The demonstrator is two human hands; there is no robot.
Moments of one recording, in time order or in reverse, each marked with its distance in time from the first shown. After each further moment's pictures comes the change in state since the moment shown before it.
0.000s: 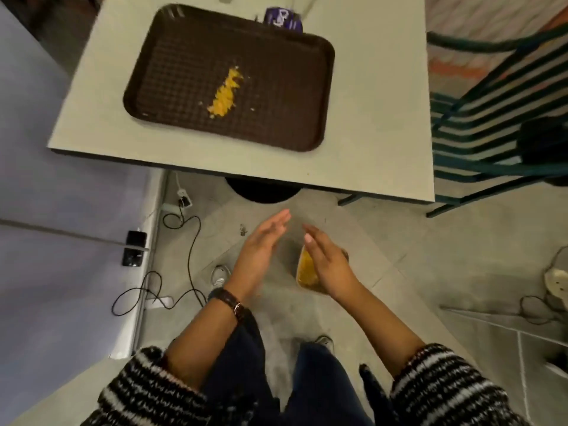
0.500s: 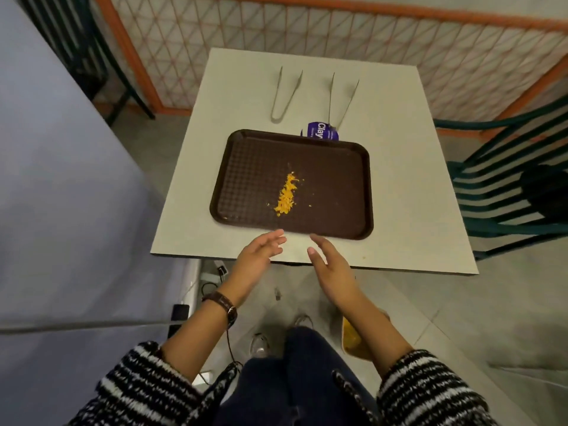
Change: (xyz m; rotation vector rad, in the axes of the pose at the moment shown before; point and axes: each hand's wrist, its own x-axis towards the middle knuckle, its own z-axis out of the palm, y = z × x) left_hand 0.054 0.152 -0.151 0.182 -0.045 0.077; right_hand 0.067 -0.185 0.067 -0.045 0.191 -0.169
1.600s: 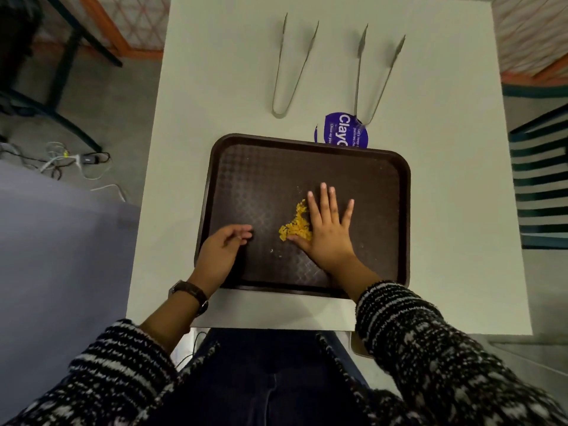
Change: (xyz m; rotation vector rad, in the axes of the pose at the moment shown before) left_hand 0.206 0.014 -0.088 0.260 0.144 -0.068; right_hand 0.261 0.031 0.025 -0.915 -0.093 -0.150
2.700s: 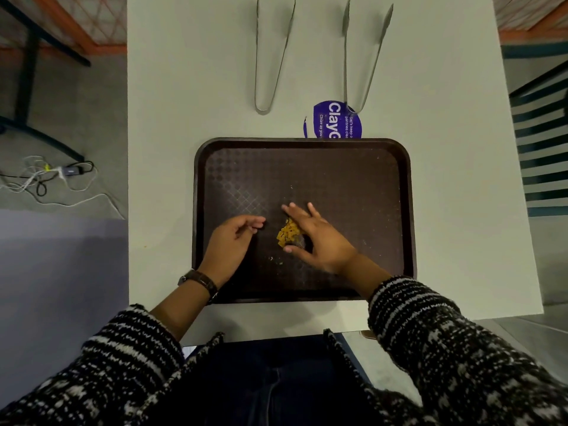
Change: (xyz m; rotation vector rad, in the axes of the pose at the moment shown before) left_hand 0.039 0.022 0.012 0.131 -0.120 0.142; right_hand 0.003 0.003 -0.016 0.625 -0.107 -0.245
